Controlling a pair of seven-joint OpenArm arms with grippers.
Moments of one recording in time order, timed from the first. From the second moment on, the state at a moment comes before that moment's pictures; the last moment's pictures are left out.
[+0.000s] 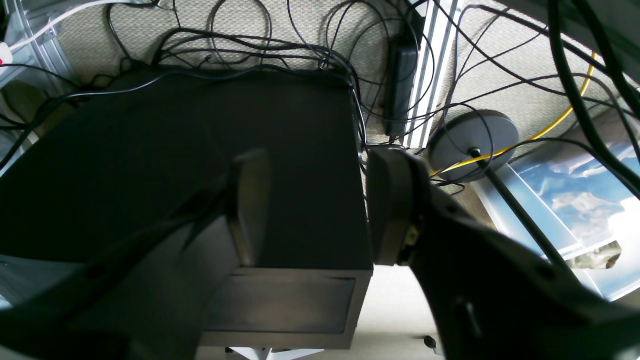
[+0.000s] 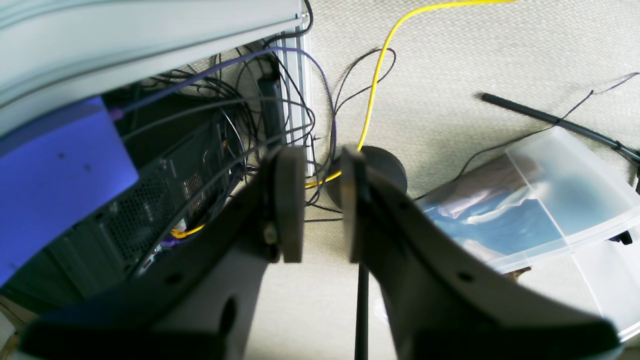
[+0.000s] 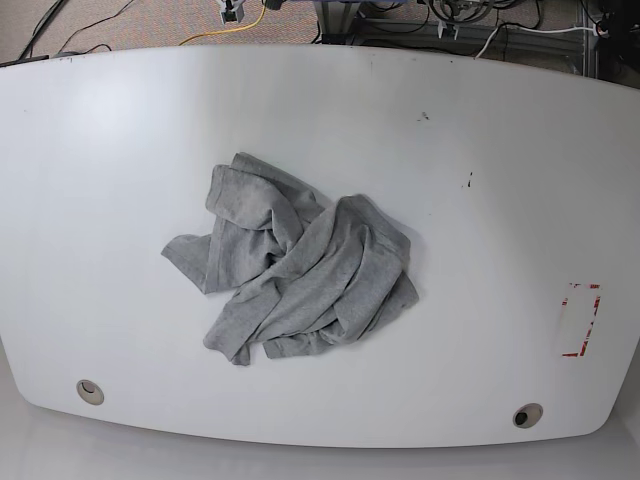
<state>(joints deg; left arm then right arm) 8.9 -5.6 6.0 12.0 -4.1 -2.8 4.1 -17.3 3.1 11.2 18.7 -6.8 16.9 3.3</state>
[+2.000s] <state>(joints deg) 11.1 -6.3 6.0 14.7 -3.5 -2.7 4.7 -17.0 3.3 11.6 19.3 -6.8 16.9 3.5</state>
